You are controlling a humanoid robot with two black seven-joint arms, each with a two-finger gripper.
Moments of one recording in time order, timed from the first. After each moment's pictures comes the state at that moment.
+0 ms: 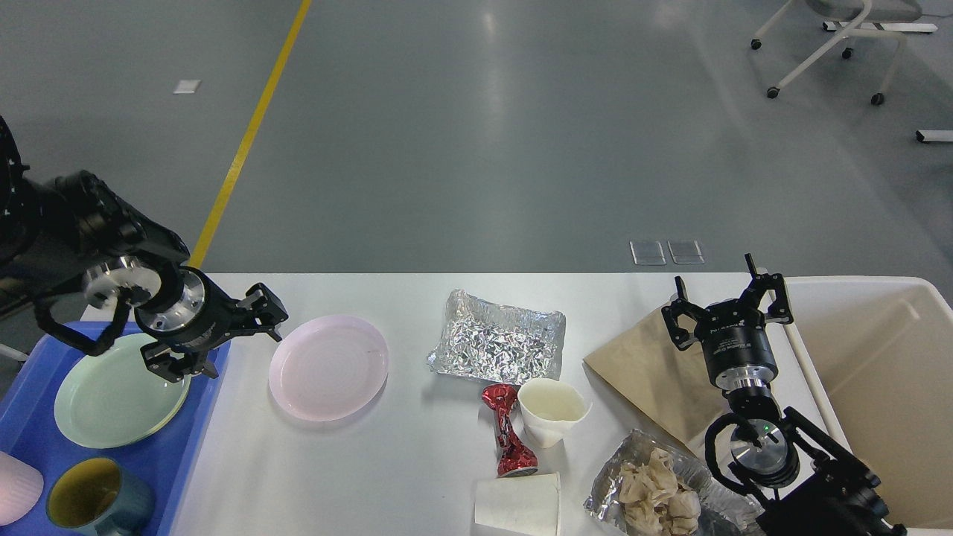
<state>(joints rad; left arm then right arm) -1.79 0.21 1.48 -1.28 -0.61 -0.32 0.06 0.33 -0.15 1.04 0.78 -0.05 0.34 0.51</state>
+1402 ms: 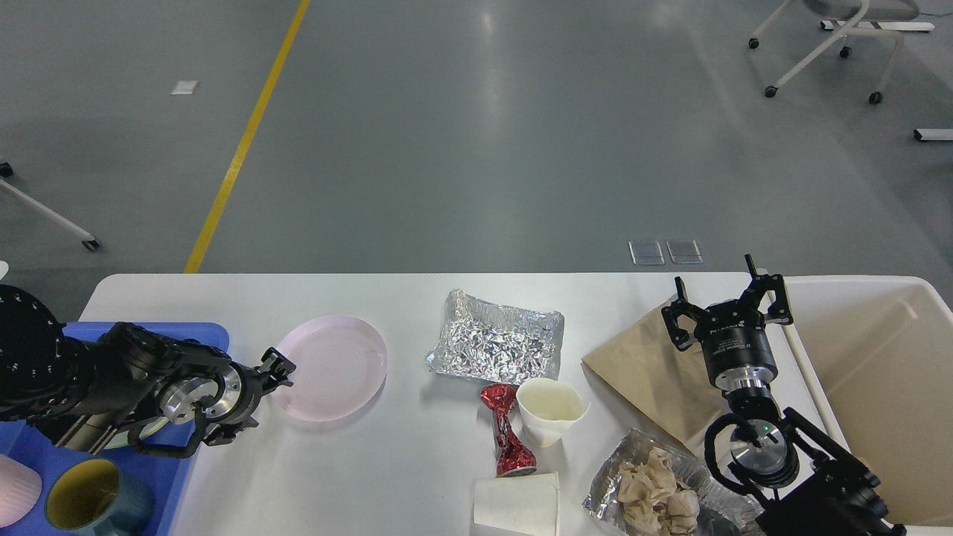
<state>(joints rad) -1.23 0.28 1.08 -0.89 -0.59 -0.06 0.09 0.33 -0.15 1.04 0.78 -0.05 0.34 0.51</state>
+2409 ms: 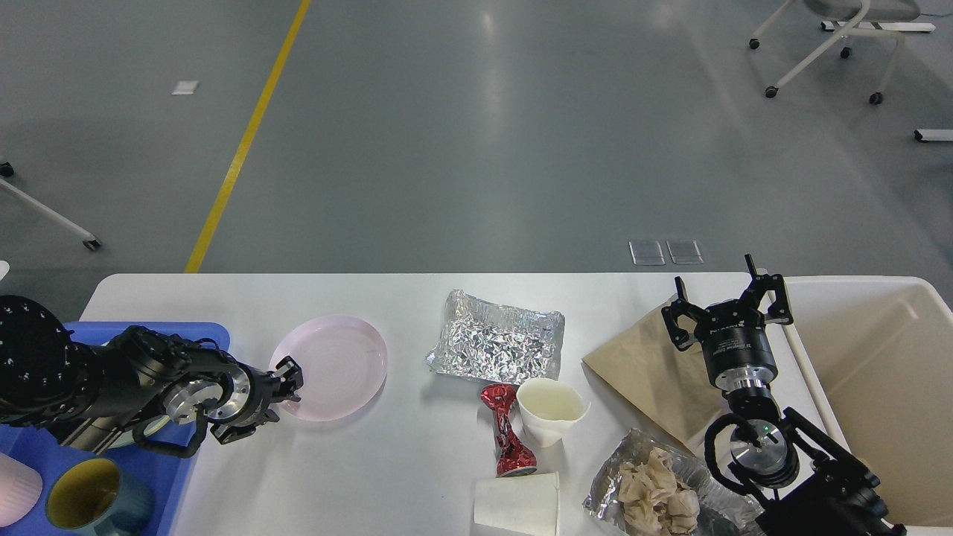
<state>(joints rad) -1.20 0.26 1.04 -0.84 -0.47 -0.16 0.09 0.33 -0.15 1.04 0.78 -0.05 0.34 0.51</state>
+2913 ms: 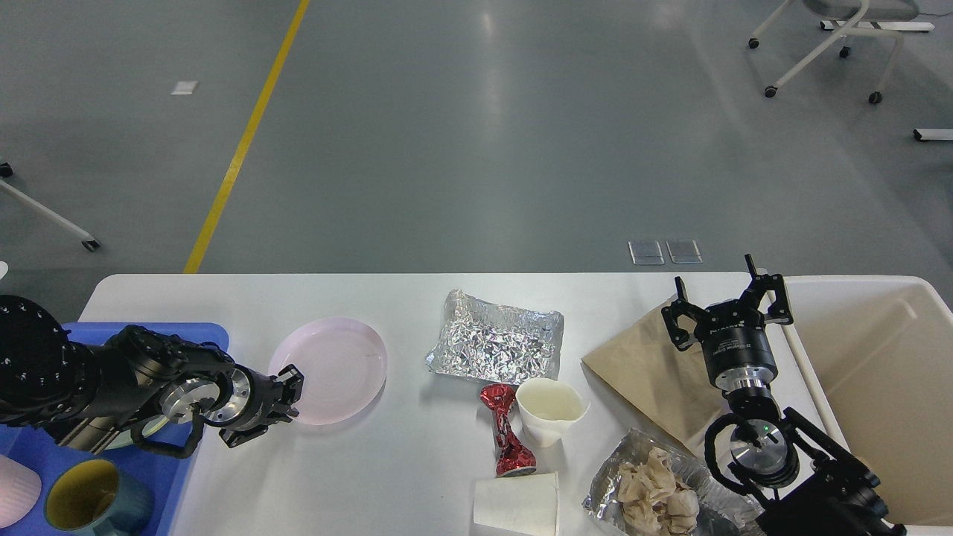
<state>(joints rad) -1.20 0.27 1.04 -0.84 -0.47 -0.21 0.10 0.33 -0.15 1.04 0.78 -0.05 0.34 0.51</state>
